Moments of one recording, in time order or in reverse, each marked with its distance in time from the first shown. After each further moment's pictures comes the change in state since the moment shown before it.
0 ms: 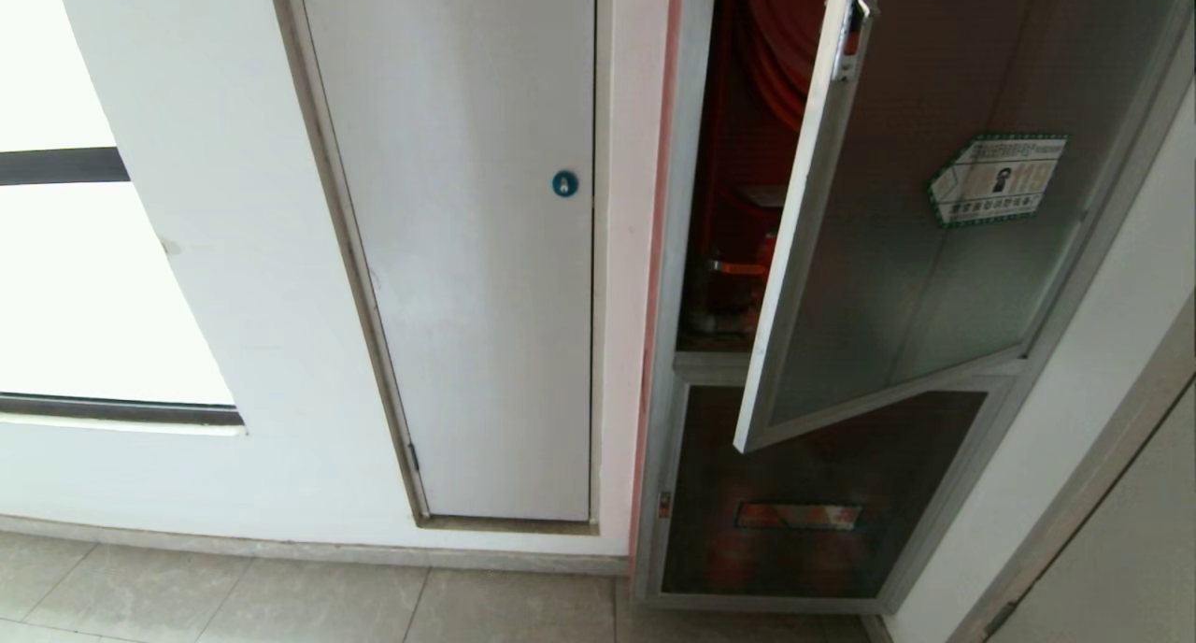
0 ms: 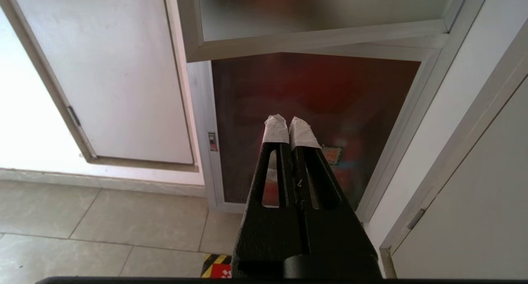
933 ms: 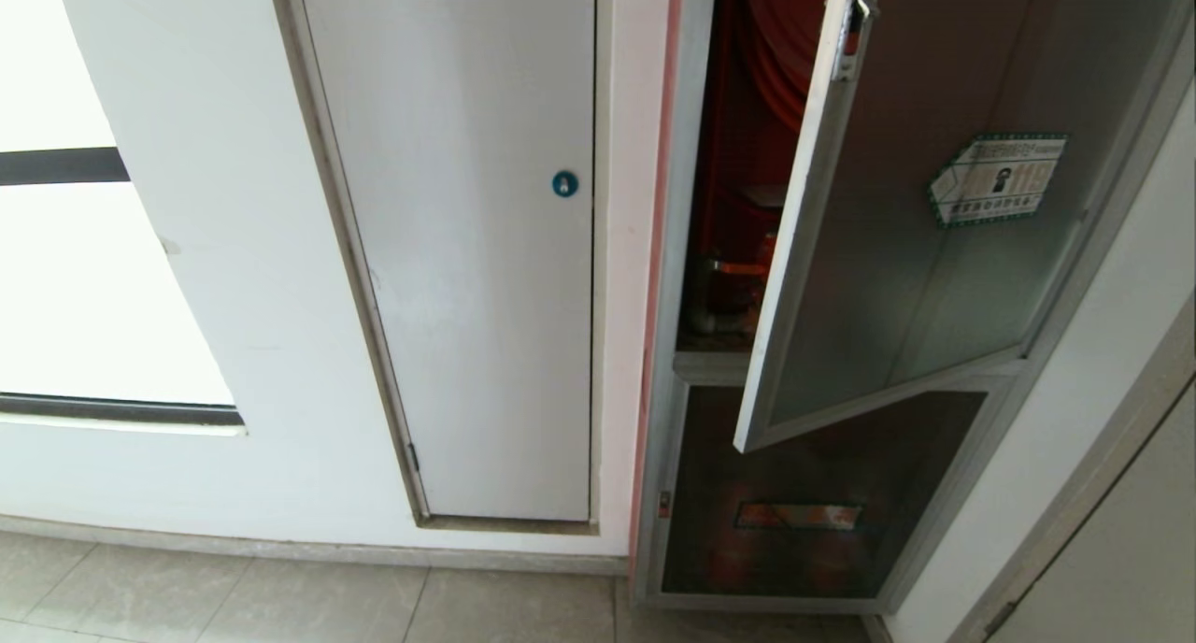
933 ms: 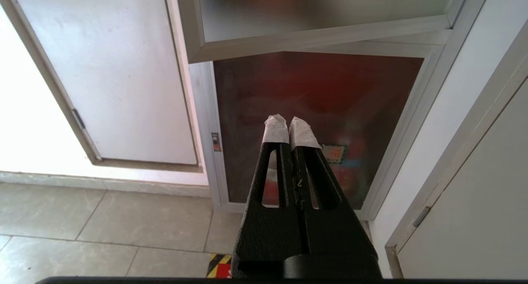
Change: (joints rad) left arm 0.000 0.000 0.000 0.000 0.000 0.000; right arm 0.000 0.000 0.001 0.001 0.000 0.020
